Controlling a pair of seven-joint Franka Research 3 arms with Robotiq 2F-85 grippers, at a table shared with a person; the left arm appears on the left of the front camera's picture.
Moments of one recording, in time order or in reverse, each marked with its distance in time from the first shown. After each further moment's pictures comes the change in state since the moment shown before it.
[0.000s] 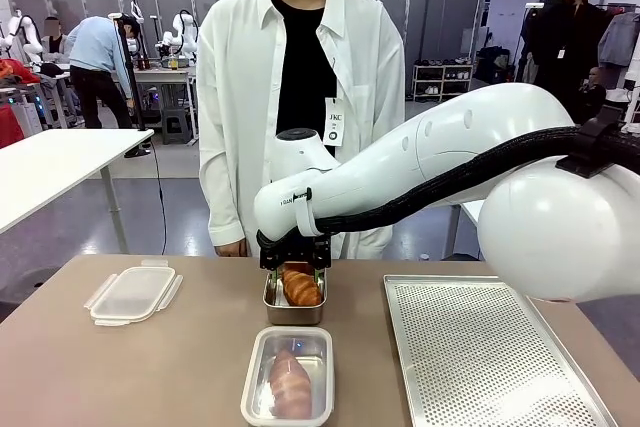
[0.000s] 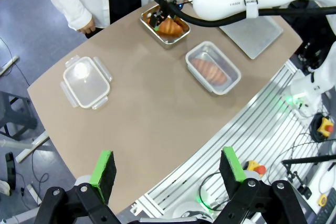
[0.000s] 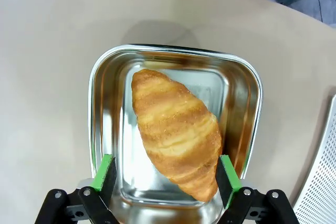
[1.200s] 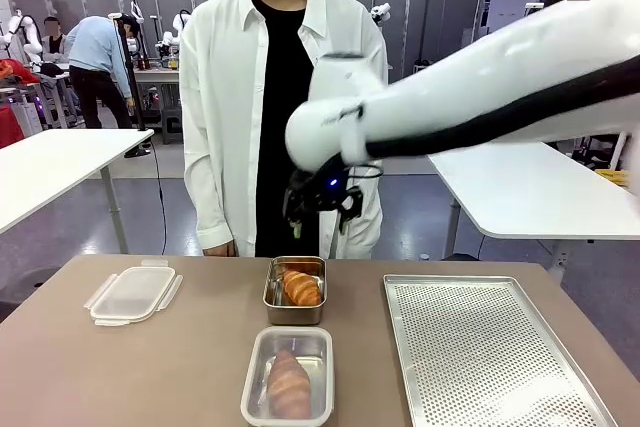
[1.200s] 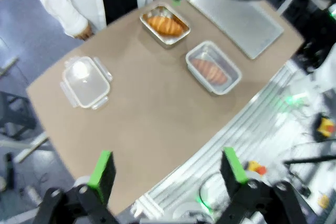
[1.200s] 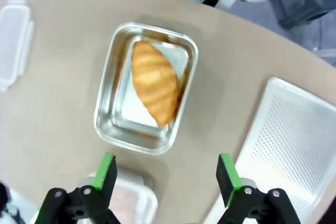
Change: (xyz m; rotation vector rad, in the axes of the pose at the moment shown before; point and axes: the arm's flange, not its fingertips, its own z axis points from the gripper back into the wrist) left arm 0.000 0.000 0.000 0.000 0.000 0.000; right arm -0.024 -0.067 0.152 0.081 -0.034 0.179
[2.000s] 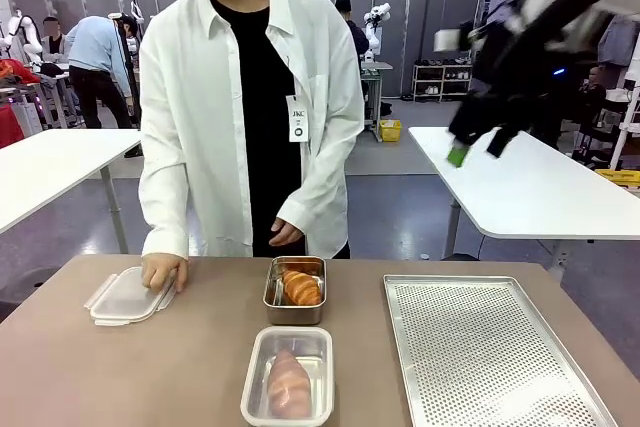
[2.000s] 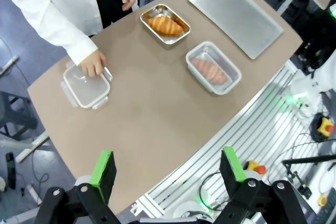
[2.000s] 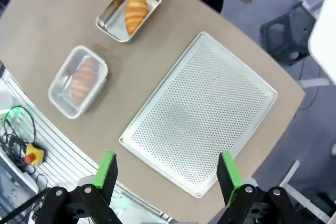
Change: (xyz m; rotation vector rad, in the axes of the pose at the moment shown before) left arm 0.000 0.000 0.000 0.000 0.000 0.000; right arm -0.162 -0.185 0.253 0.084 -0.150 0.351
